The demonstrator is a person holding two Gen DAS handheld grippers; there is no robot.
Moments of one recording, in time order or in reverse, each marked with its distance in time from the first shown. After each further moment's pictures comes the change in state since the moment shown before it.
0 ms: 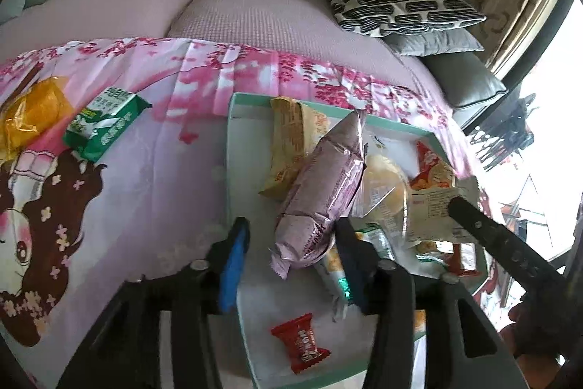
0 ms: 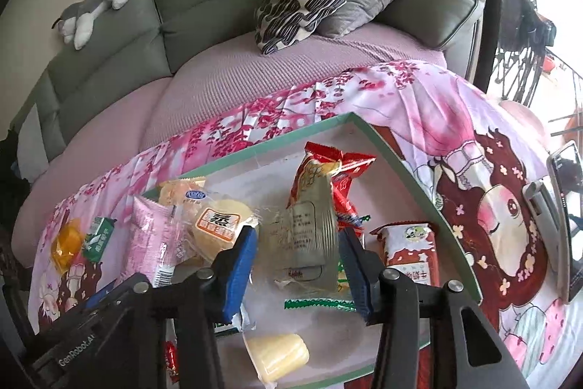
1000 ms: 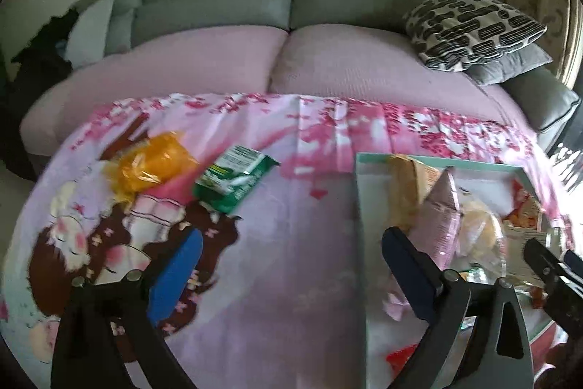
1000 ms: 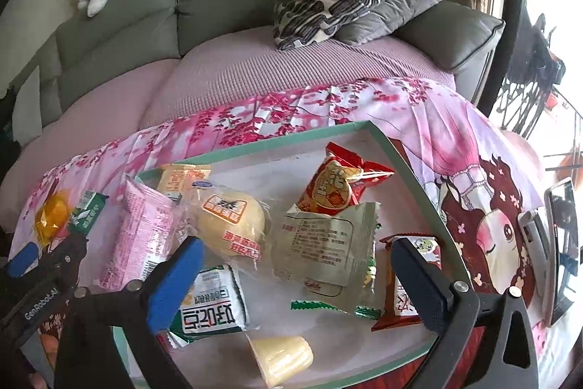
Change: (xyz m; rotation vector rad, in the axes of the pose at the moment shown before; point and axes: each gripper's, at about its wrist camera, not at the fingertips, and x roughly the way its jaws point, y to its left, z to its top) left arm -0.033 0.028 0.012 0.031 -0.188 0.431; right arm 0.005 0.024 -0.004 -0.146 -0.010 -0.046
